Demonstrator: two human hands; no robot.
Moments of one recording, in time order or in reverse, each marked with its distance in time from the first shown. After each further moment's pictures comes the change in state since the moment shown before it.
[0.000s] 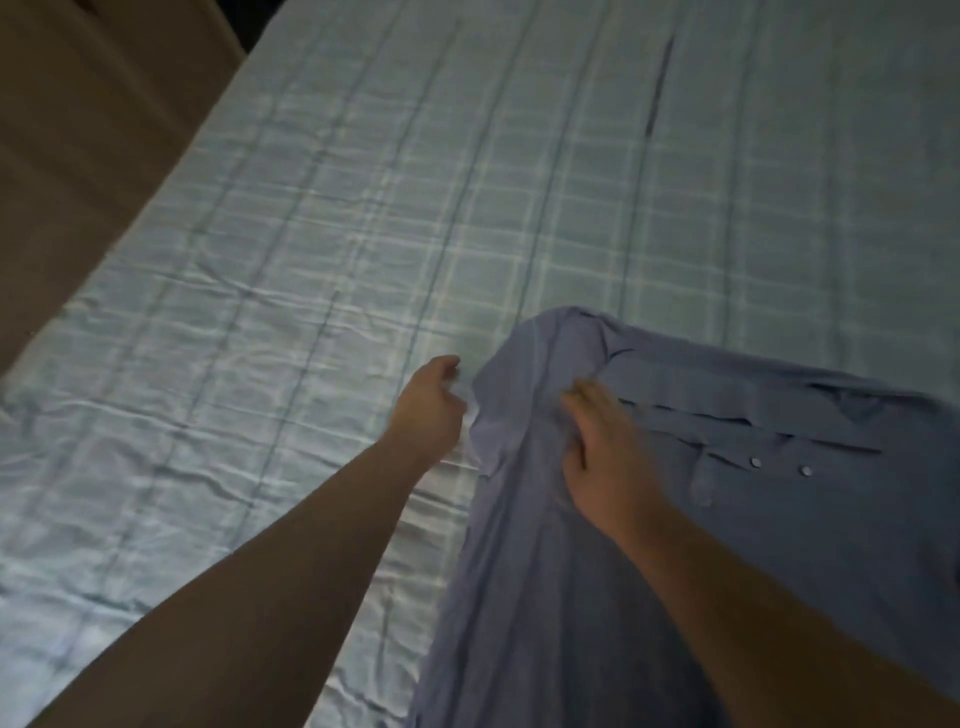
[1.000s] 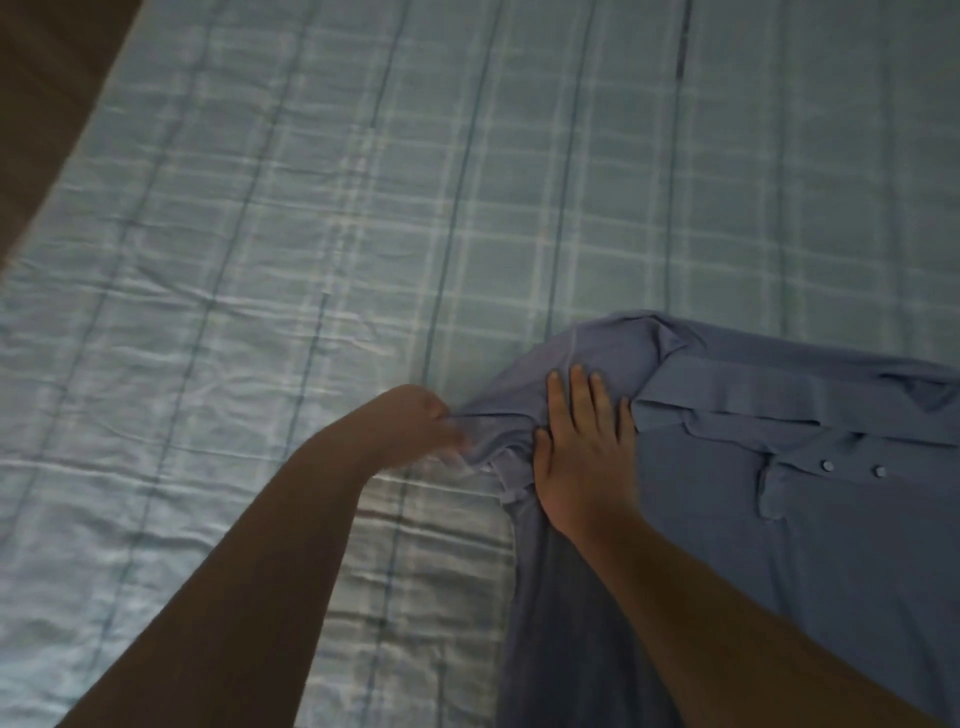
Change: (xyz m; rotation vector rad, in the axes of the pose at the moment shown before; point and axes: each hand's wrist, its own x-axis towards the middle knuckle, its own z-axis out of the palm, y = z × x) left_hand 0.048 -0.004 -0.081 0.438 -0.553 -0.012; right_hand 0.041 -0.048 0.080 -0.452 -0.131 0.283
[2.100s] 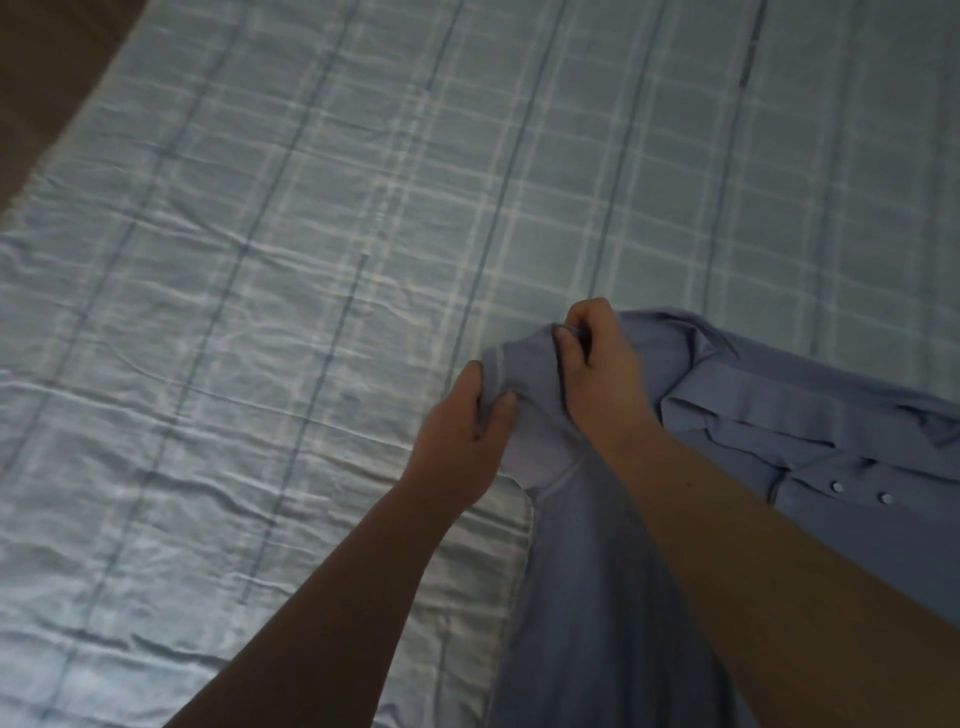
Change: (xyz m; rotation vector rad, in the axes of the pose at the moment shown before) left_hand -0.031 0.002 0.070 -0.607 0.590 0.275; right_hand 0.063 -0.029 -0.060 0.770 0.157 -0.054
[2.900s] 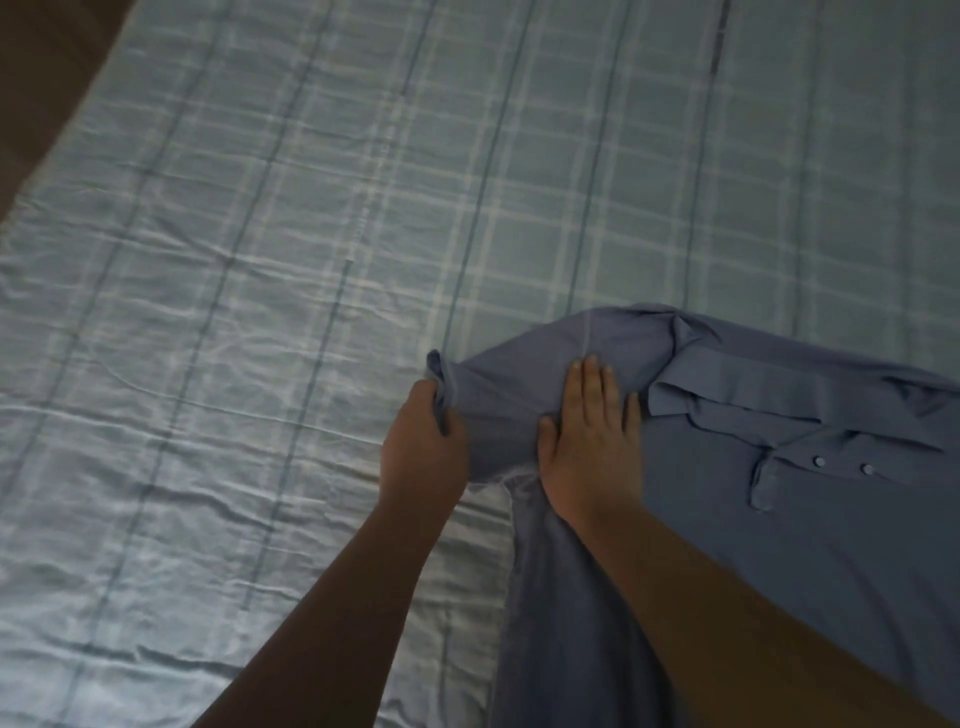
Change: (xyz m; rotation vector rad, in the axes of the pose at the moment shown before) left_hand -0.010 -0.004 -0.006 0.277 0.131 -0.260; right_hand -0.080 0.043 0.019 -0.786 -0.131 0.074
